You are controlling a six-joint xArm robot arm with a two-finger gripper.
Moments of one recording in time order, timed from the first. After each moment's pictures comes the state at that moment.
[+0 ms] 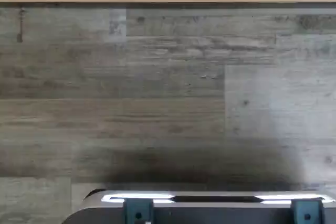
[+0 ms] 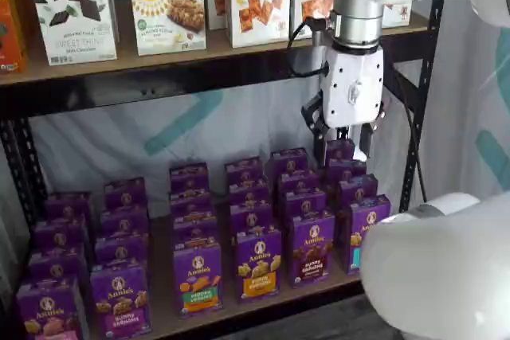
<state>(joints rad) 0.13 -0.91 -0.52 0.03 1.43 0.14</state>
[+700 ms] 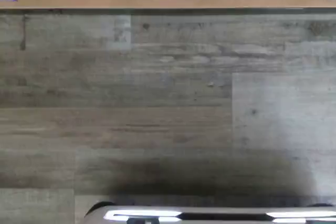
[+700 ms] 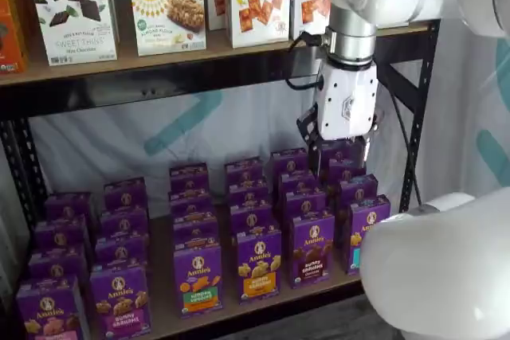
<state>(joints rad) 0.12 -0.88 -0.46 0.04 1.32 0.13</state>
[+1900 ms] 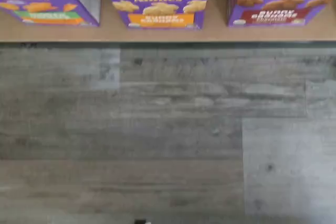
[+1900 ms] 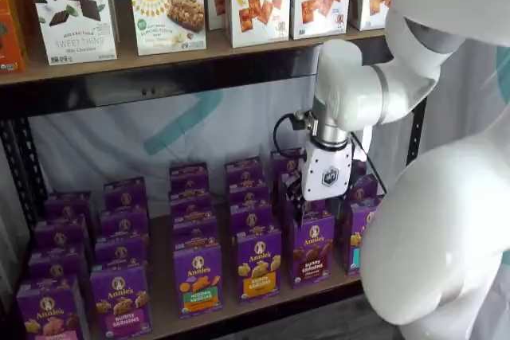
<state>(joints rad) 0.10 -0.41 -0.28 0.03 0.59 0.08</state>
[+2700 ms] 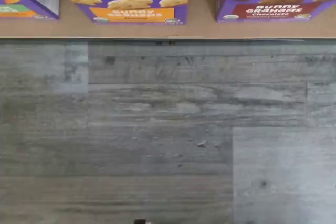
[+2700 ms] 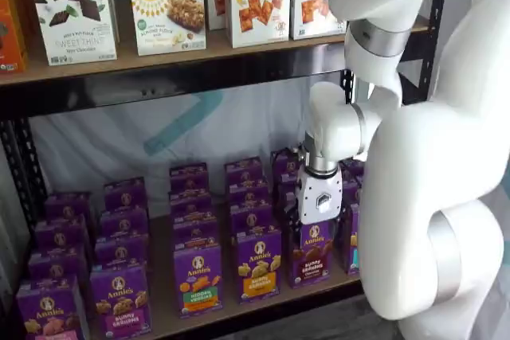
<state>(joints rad) 0.03 0.09 -0.47 -0.02 0.36 0.06</state>
